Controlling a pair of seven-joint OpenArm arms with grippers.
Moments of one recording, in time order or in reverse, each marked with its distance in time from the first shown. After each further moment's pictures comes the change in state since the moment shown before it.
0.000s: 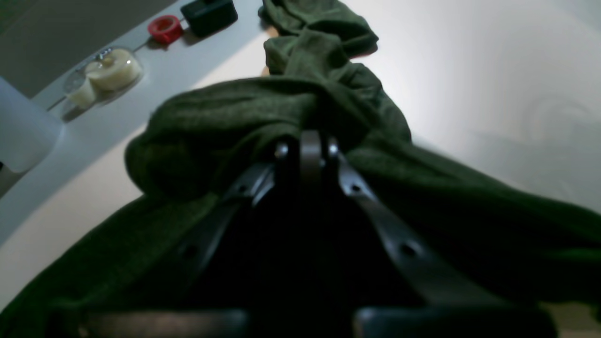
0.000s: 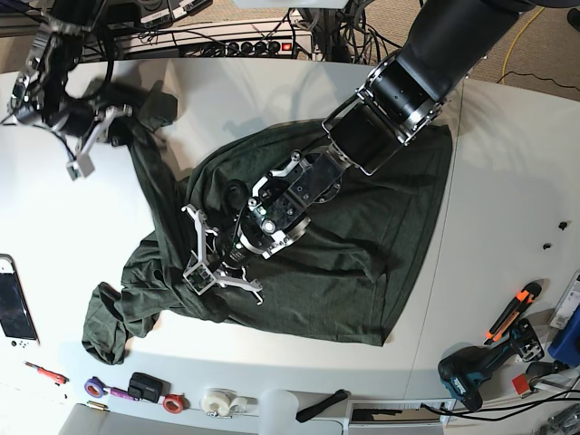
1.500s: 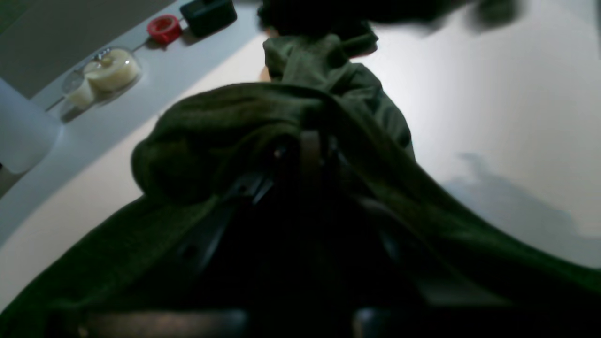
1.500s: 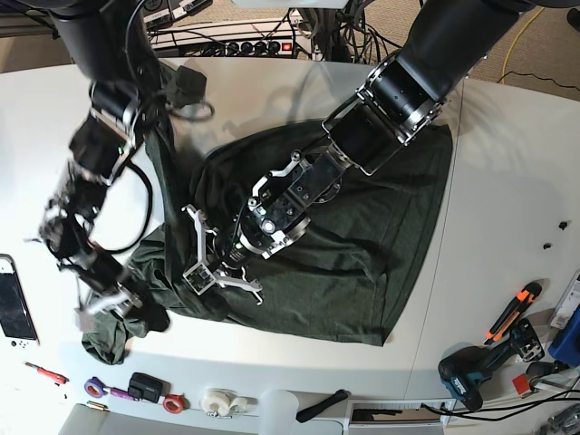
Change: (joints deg) left arm 0.0 0.0 0.0 0.0 0.0 0.0 0.1; right arm 50.0 -11.6 1.3 -38.4 5.0 -2.5 7.3
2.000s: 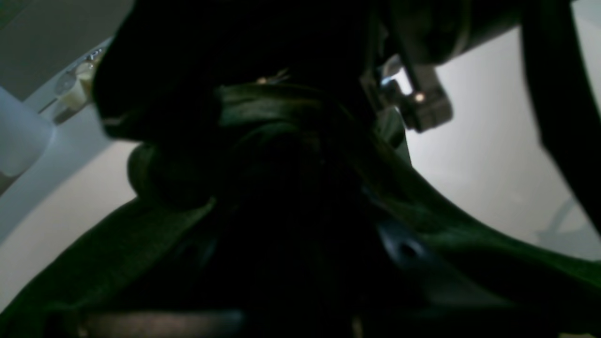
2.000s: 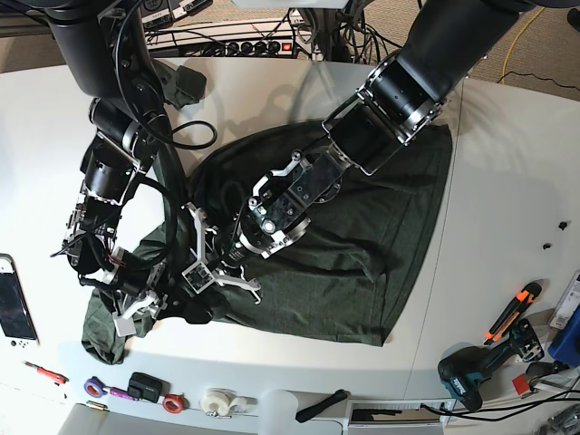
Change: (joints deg) left arm 0.0 0.0 0.0 0.0 0.0 -1.3 -0.1; right arm 3.7 -1.1 -0.1 -9.9 5.5 0.1 -11.7
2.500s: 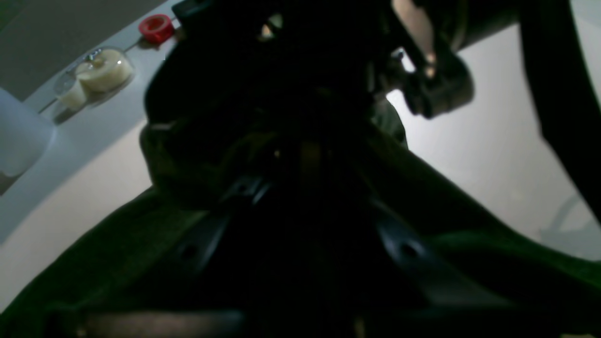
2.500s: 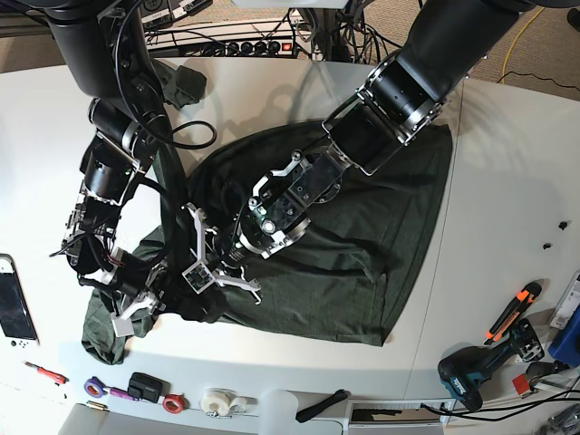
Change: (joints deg) left arm 0.0 0.0 0.0 0.0 0.3 -0.7 0.0; right arm 0.0 0.1 0.0 0.0 0.0 0.0 0.9
